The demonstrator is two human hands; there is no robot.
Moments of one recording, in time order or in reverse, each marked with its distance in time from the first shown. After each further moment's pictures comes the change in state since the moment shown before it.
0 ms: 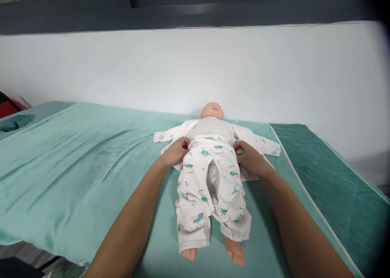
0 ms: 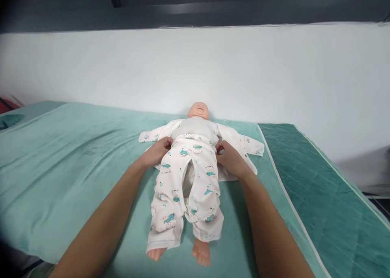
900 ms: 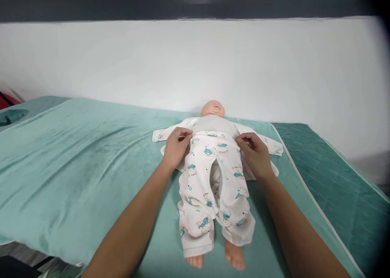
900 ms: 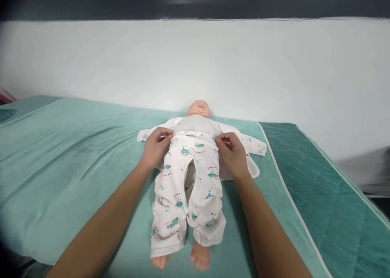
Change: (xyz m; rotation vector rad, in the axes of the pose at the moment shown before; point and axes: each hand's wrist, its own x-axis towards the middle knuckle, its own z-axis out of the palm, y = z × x) left_hand -0.001 0.002 0.016 0.068 0.429 0.337; right_hand -0.005 -0.011 0.017 0.148 0.321 -0.240
